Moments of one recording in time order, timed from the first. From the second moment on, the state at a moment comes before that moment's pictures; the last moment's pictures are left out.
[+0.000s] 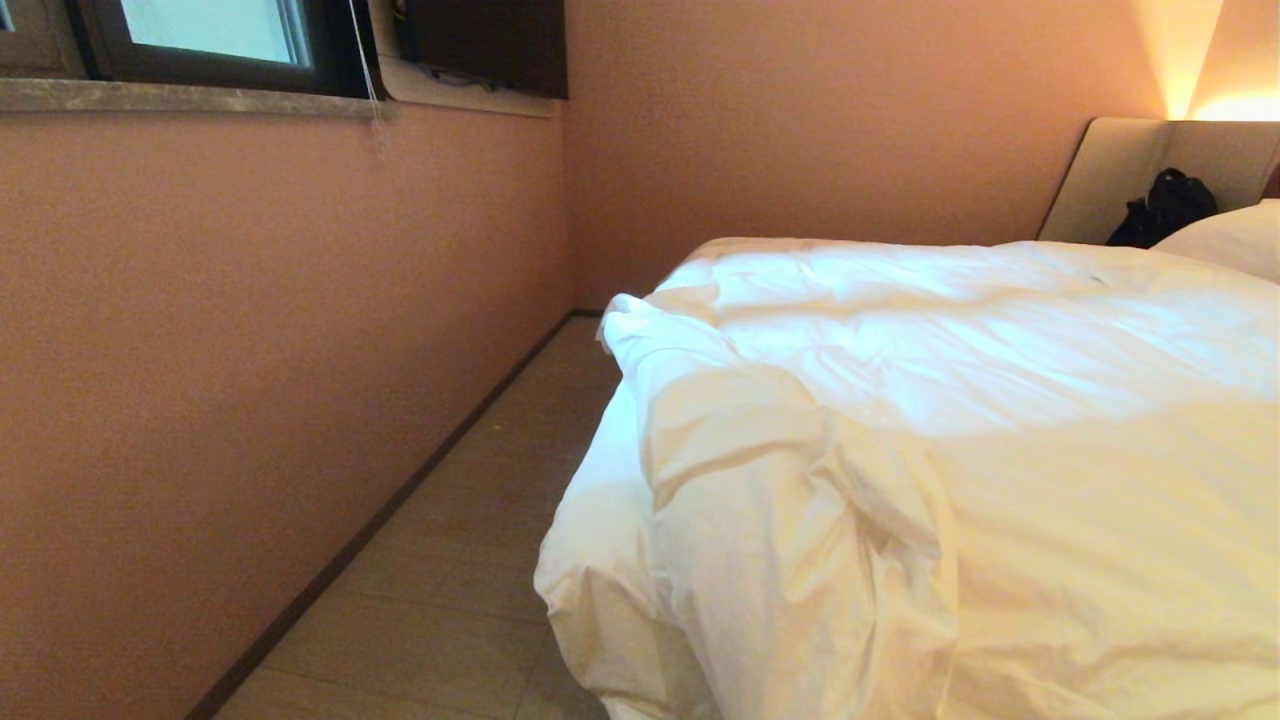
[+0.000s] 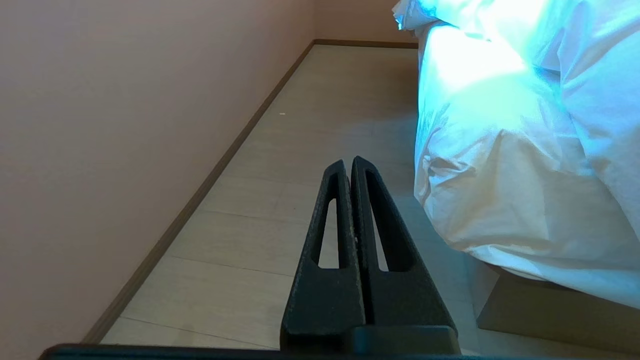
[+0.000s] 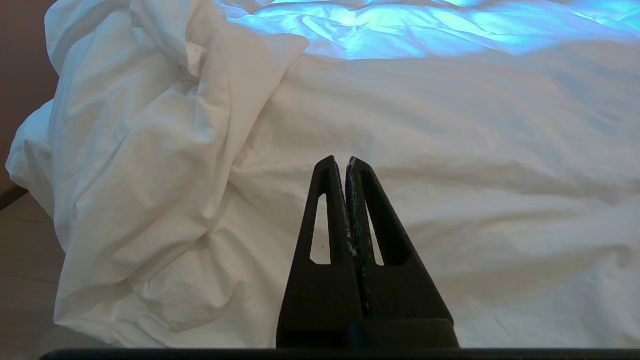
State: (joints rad) left arm 0.01 0.00 0.00 0.01 -0.01 0.00; right arm 0.01 0.00 0.00 0.00 0.01 -0.01
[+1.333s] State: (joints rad) left arm 0.00 0.37 -0.55 0.15 -0.17 -0.15; right arm 0.01 0.00 0.00 0.00 0.01 -0.01
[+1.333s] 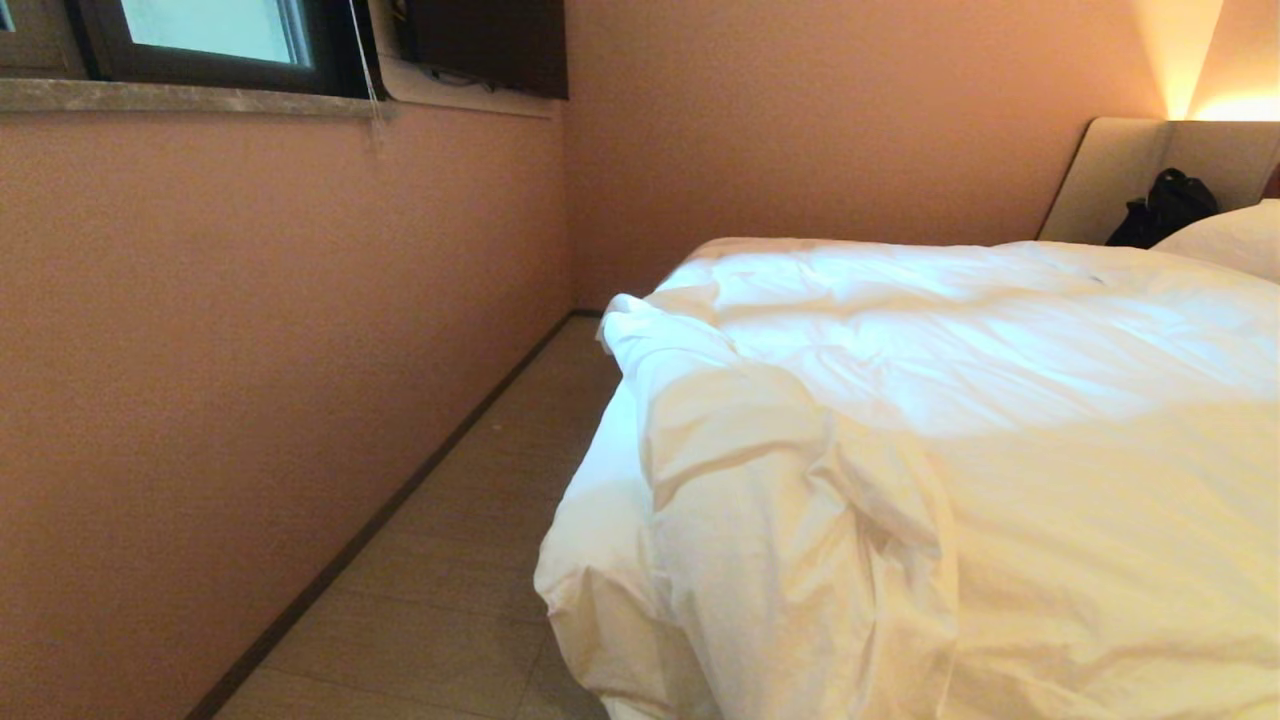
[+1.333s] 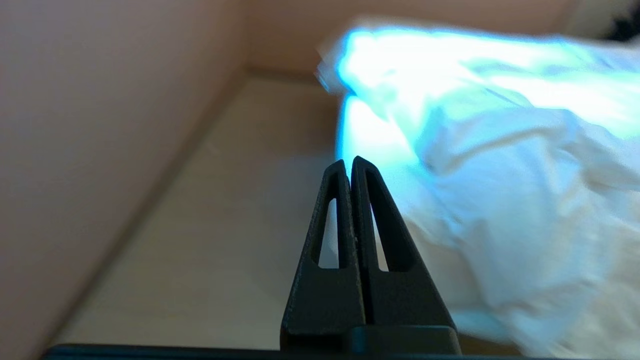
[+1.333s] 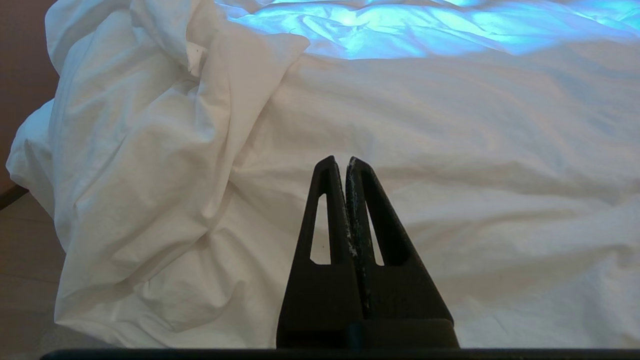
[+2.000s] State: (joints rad) left arm 0.00 1.14 -1.02 0.15 -0.46 -0.18; right arm 0.01 0.00 0.00 0.00 0.01 -0.01
